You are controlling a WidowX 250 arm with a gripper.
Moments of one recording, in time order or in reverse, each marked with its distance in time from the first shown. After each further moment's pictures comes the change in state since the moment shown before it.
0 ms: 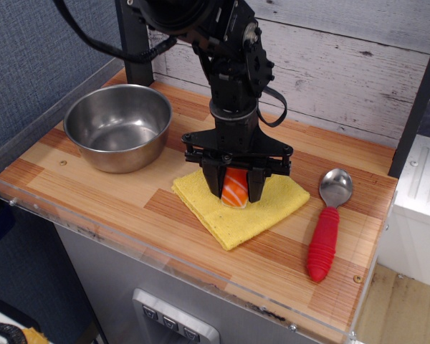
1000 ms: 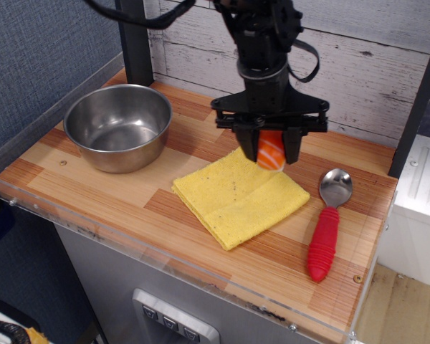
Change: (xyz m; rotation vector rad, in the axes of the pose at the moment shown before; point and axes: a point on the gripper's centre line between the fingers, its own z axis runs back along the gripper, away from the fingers) arm 0.031 -0.031 0.032 -0.091 -0.105 0.028
